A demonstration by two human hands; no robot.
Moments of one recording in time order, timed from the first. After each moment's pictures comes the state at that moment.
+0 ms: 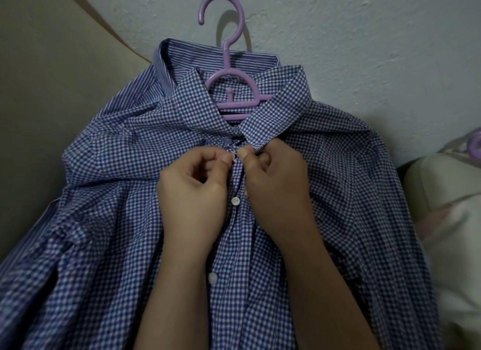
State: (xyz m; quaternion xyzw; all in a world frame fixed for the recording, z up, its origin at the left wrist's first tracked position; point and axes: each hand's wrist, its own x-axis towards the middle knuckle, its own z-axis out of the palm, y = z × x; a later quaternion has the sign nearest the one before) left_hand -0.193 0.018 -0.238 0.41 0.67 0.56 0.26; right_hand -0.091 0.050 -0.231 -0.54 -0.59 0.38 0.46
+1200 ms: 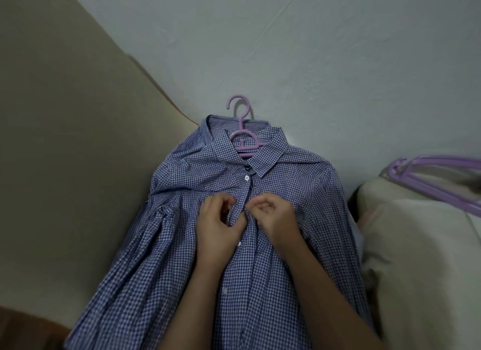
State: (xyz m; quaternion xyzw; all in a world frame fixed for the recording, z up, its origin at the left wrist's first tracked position) left_hand -0.198 -0.057 -0.233 0.55 0.68 0.47 0.16; right_hand -0.068 -0.011 -0.232 -0.48 -0.54 0.52 0.45
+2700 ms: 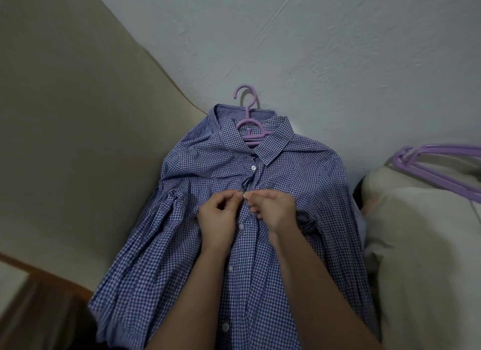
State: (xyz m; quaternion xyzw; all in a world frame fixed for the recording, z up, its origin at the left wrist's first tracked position) left_hand -0.197 -0.065 -0.234 0.35 0.67 0.57 0.32; right_hand -0.092 -0.033 -0.207 -0.56 -0.34 0.61 0.44
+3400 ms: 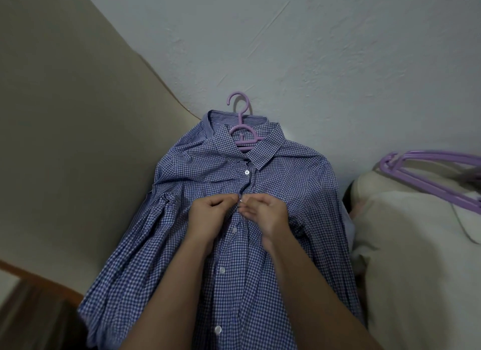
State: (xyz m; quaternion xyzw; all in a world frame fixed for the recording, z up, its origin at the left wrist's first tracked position) left_hand -0.211 -0.059 -0.212 0.35 0.65 0.51 0.44; right_hand -0.086 -0.035 -0.210 -0.53 -0.30 0.65 0.45
